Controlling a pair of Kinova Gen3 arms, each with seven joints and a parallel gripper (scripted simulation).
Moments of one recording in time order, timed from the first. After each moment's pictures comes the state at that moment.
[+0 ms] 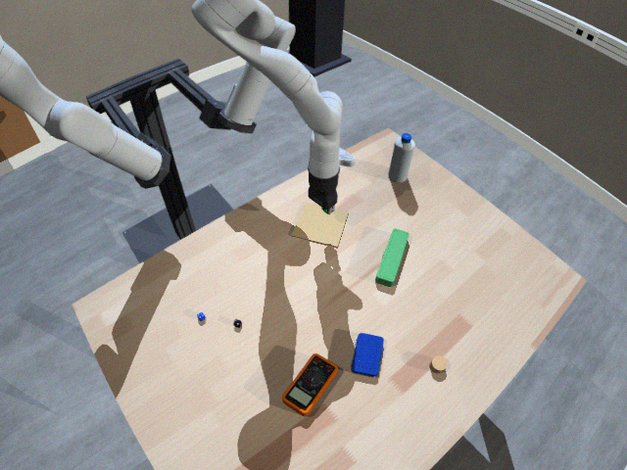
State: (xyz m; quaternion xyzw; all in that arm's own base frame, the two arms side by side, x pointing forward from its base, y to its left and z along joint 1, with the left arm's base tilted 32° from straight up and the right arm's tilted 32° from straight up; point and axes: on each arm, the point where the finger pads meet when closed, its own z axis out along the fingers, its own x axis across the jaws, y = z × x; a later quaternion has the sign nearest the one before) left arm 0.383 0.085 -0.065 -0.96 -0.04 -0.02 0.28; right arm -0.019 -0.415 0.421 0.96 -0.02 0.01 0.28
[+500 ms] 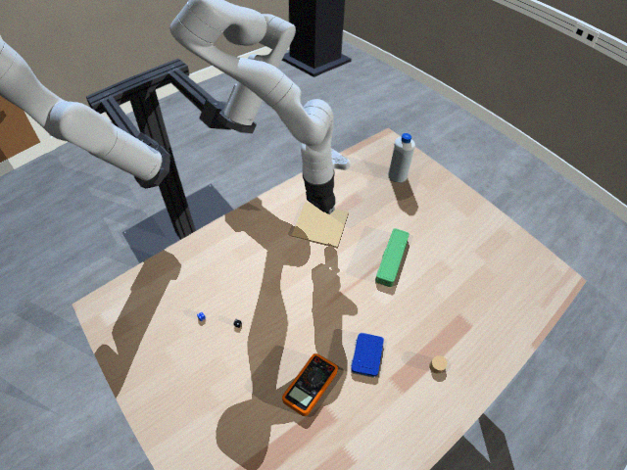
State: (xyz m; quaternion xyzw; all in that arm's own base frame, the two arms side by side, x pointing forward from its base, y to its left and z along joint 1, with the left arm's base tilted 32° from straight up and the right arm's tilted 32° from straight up) left arm 0.383 0.084 -0.065 -0.94 -0.04 -0.02 0.34; right arm -0.019 -0.415 0.421 0.96 -0.02 0.01 0.28
